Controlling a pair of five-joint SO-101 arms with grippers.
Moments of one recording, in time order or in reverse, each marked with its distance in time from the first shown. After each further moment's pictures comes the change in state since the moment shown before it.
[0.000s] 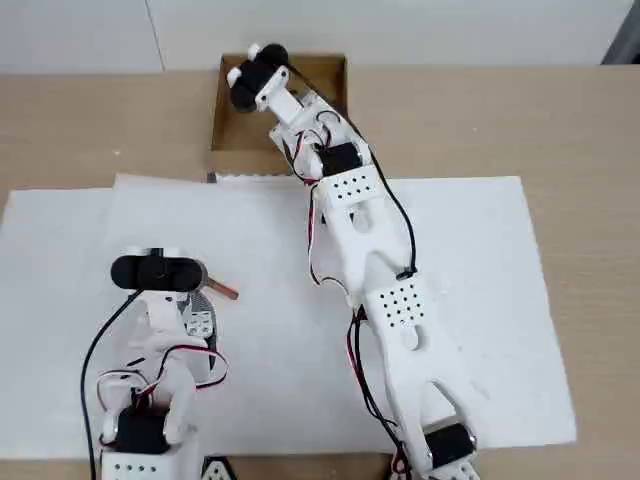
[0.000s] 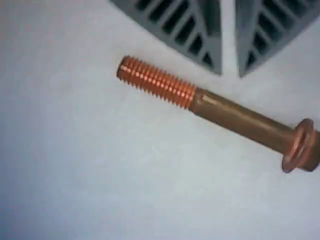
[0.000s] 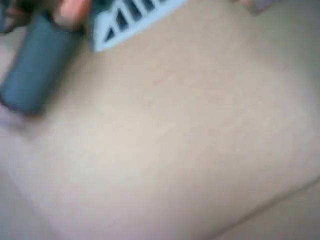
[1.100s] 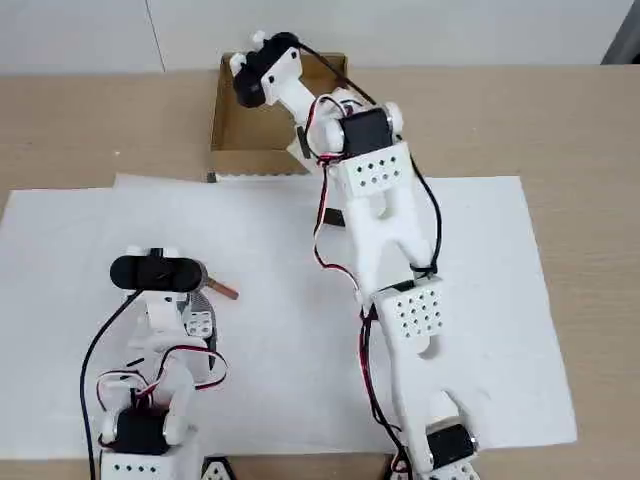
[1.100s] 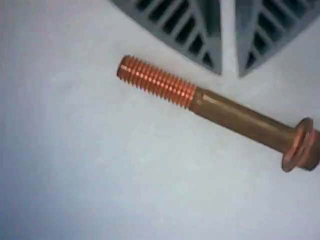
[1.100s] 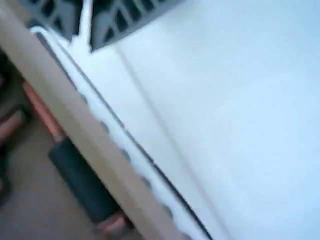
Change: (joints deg) left arm 0.0 0.0 0.0 0.0 0.0; right arm 1.0 -19.3 -5.1 48.5 0.1
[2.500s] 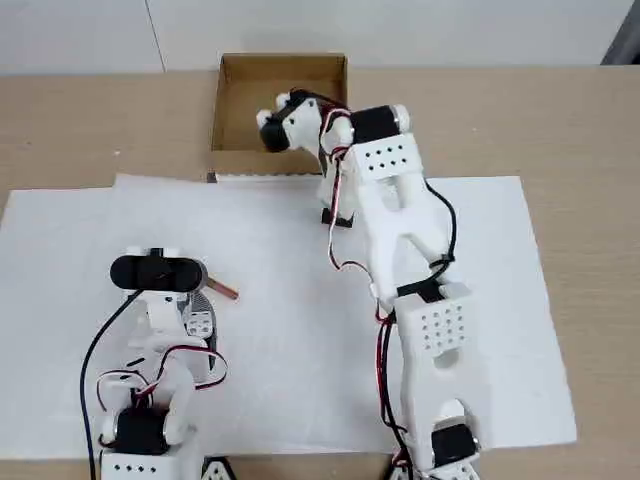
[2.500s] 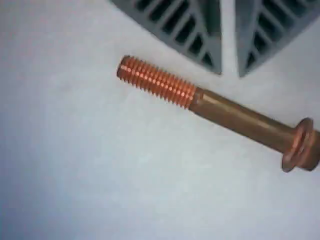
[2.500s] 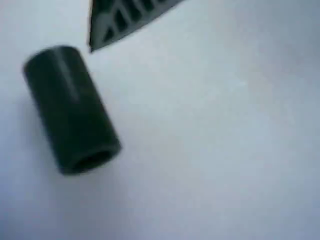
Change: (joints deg) left arm 0.0 0.0 0.0 0.0 0.0; right arm 1.8 -11.1 35.9 1.7 7.6
